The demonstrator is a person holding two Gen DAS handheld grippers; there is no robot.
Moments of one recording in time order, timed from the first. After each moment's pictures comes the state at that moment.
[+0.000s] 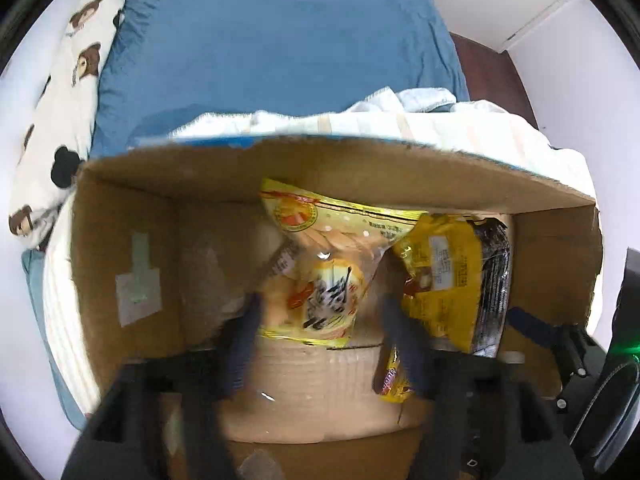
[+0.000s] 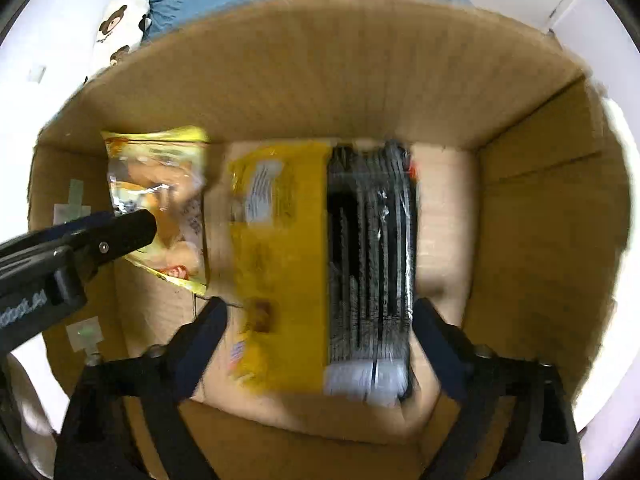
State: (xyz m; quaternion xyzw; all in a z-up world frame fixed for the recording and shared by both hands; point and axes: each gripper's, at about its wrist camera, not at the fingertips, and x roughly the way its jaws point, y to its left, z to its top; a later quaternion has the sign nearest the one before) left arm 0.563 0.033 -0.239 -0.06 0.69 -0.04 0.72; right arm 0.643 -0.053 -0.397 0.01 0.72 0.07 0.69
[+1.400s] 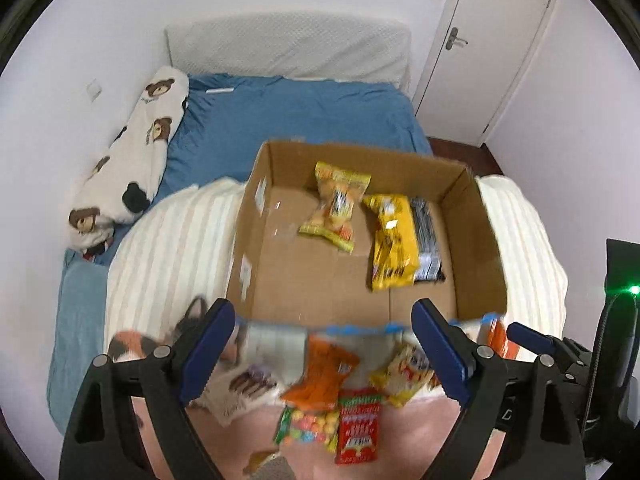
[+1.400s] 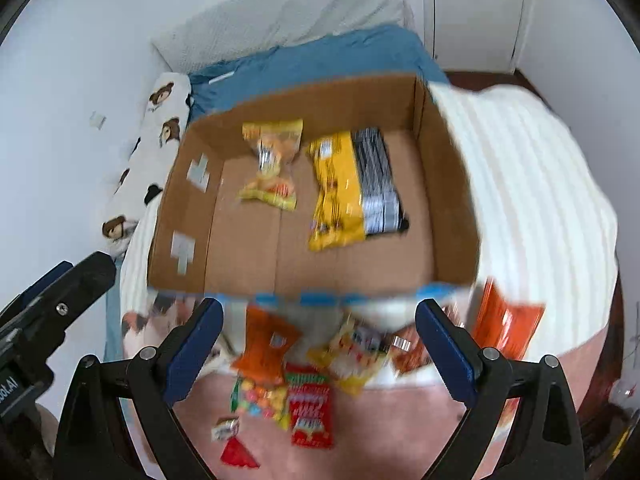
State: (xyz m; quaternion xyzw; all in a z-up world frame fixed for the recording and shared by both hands) left arm 0.318 0.059 -0.095 -0.07 0.51 0.00 0.86; right arm 0.408 -0.063 -0.232 0.09 0.59 0.08 0.80
